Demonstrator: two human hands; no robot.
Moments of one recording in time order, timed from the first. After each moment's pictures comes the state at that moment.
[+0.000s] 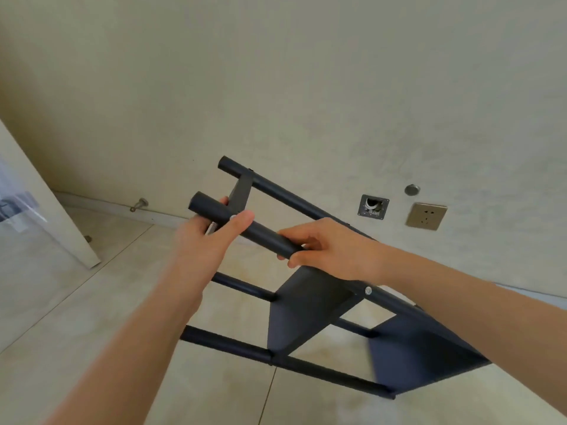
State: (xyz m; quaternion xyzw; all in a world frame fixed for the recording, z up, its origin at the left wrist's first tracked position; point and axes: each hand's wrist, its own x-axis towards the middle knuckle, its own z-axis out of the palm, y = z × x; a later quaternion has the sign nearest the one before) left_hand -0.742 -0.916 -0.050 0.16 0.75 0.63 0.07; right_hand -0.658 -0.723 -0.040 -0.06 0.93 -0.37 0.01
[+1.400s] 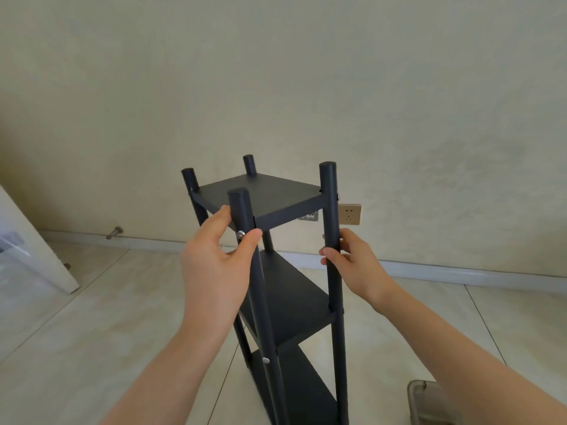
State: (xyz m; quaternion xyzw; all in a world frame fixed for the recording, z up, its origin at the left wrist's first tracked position) left_hand -0.519 -0.843 0.001 0.26 0.76 0.58 -0.14; right_hand -0.449 -0.653 -0.050 0.27 0.79 -0.51 -0.19
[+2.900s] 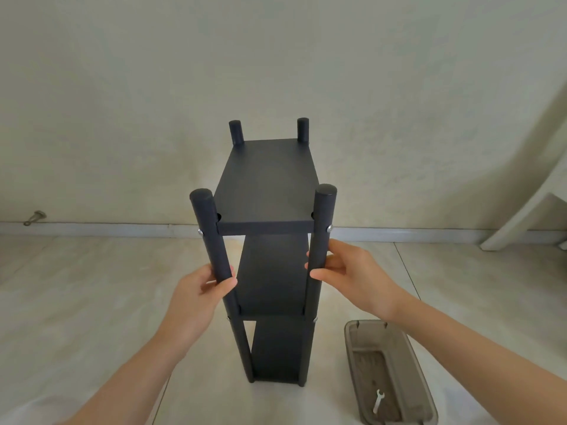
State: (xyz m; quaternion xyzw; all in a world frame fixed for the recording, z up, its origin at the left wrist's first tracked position) left_hand -0.496 -0.849 -0.109 0.27 0.79 0.53 0.16; right_hand -0.319 -0.655 -0.072 0.22 0.85 -0.46 -0.16
